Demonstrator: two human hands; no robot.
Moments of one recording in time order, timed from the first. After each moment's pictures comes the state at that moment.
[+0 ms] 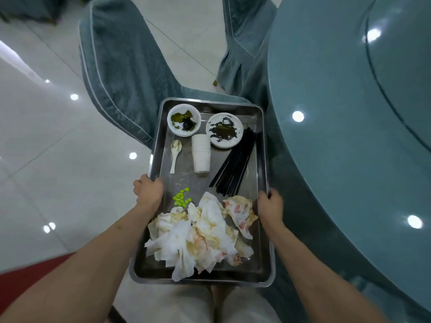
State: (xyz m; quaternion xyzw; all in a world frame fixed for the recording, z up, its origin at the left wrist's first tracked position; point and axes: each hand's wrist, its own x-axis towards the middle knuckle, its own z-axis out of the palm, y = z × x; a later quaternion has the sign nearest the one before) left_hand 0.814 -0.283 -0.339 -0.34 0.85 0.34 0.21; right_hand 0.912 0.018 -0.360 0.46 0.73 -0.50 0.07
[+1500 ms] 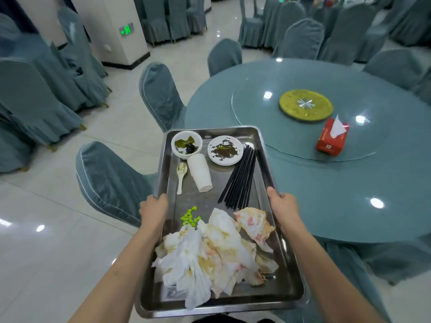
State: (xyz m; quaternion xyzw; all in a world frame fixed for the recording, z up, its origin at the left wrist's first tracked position) left_hand 0.893 -0.167 -0.045 -0.13 0.89 0.41 0.17; right_hand 1.066 0.122 -0.068 0.53 0.68 -0.50 -0.06
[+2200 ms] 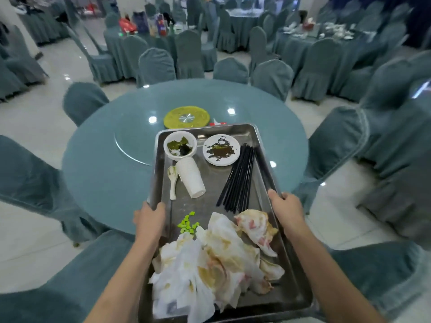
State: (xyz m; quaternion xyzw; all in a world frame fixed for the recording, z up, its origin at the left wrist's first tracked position) left_hand 0.901 0.035 -0.017 0.21 0.87 0.37 0.25; right_hand 1.209 0.157 0.000 0.70 0.52 -0.40 -0.28
